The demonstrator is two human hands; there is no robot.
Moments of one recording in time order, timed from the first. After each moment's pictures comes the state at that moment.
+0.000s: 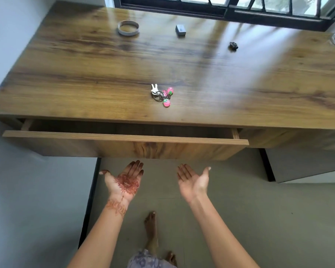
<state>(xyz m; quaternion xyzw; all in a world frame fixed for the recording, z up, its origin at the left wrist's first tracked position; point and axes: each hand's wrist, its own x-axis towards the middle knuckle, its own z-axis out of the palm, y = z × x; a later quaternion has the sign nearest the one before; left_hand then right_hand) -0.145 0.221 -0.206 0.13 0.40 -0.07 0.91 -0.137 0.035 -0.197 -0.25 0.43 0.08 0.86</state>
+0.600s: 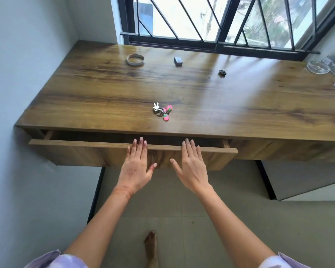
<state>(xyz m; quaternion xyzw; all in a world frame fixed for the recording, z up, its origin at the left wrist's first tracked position) -0.132 0.210 -0.148 0.99 -0.07 0.02 0.13 -0.118 0.027 -0.152 -0.99 -0.09 -0.08 0.09</state>
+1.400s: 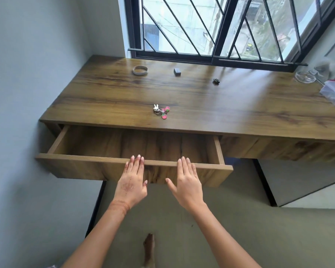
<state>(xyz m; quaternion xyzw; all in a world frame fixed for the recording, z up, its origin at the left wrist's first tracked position) -0.223 0.200 -0.145 0.99 -0.05 0.03 0.10 -0.211 0.021 -0.154 -0.99 -0.09 -0.08 0.08</state>
